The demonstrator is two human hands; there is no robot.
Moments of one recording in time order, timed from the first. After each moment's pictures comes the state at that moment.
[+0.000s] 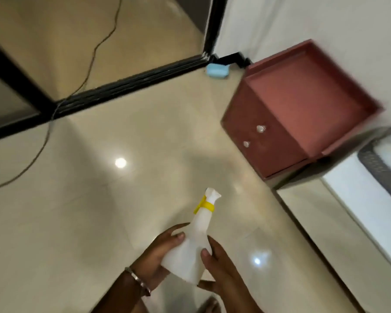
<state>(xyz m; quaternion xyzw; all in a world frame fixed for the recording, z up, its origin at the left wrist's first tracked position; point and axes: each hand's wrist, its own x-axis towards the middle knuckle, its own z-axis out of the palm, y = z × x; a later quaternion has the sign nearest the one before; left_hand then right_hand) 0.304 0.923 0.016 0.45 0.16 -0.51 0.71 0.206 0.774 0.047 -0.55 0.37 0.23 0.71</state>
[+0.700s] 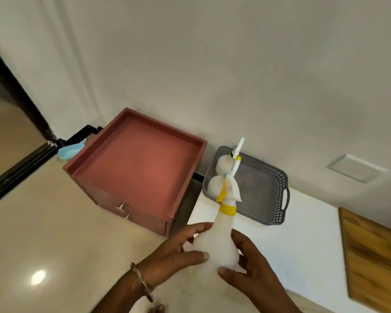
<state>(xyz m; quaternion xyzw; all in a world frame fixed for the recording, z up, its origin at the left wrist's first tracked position) 0.344 0.448 0.169 0.52 -0.32 -0.63 0.49 0.139 0.359 0.184 -0.62 0.42 -0.11 0.65</state>
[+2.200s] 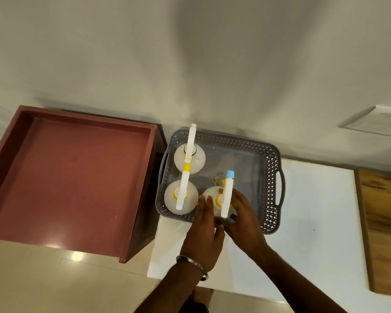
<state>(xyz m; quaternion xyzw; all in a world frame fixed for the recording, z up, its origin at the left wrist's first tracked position) 0.258 0.172 0.032 0.74 -0.48 -0.42 0.21 0.136 0.101 -0.009 -0.71 0.51 -0.18 0.46</state>
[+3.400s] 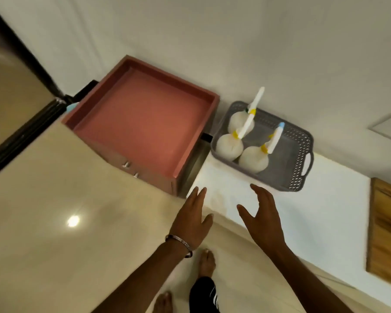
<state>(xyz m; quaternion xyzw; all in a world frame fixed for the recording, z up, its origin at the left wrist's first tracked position) 0.280 0.368 0.032 0.77 -0.44 -0.35 0.30 0.116 0.256 0.067 -0.77 0.52 -0.13 0.33</state>
